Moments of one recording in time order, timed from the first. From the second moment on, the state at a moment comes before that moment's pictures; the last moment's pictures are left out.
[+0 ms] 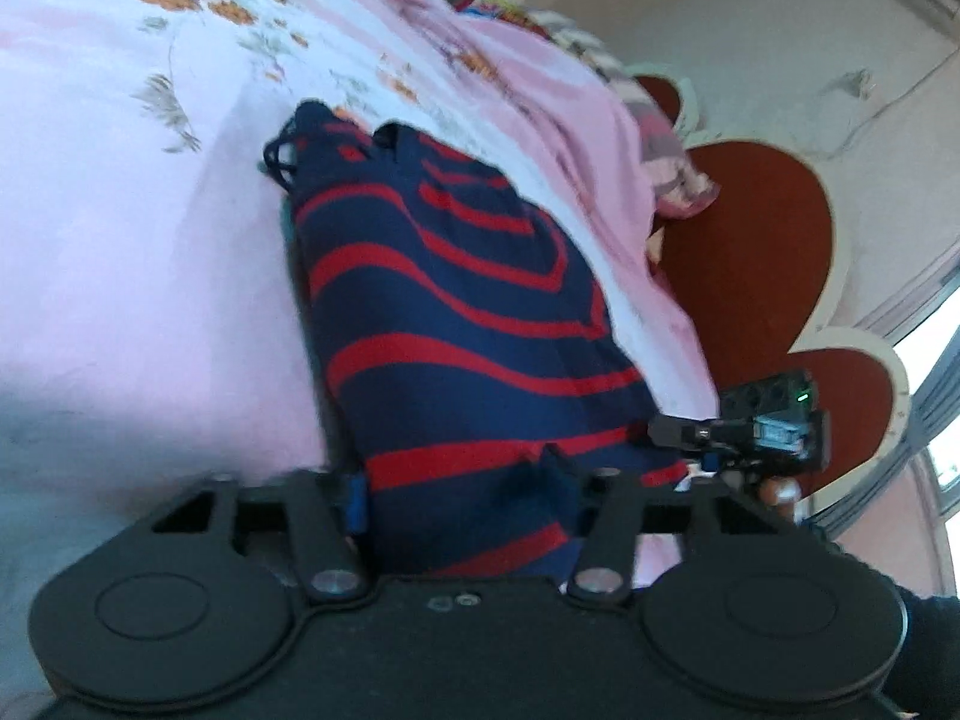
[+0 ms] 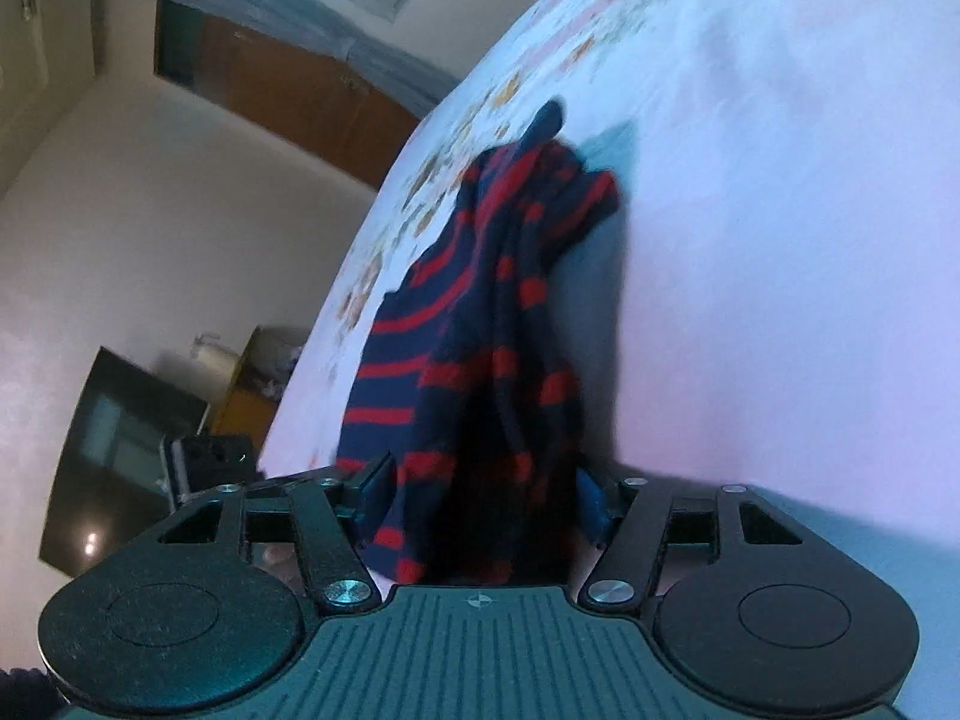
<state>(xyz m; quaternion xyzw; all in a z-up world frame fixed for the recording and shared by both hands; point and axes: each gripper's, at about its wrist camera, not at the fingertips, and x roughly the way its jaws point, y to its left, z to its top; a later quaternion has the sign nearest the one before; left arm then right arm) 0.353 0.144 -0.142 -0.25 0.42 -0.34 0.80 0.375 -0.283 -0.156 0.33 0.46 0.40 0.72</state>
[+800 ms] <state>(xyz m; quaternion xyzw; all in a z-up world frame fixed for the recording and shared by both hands) 0.332 0.143 -0.077 -0.19 0.34 -0.24 0.89 0.339 -0.273 -0.087 0.20 0.38 0.30 0.85</state>
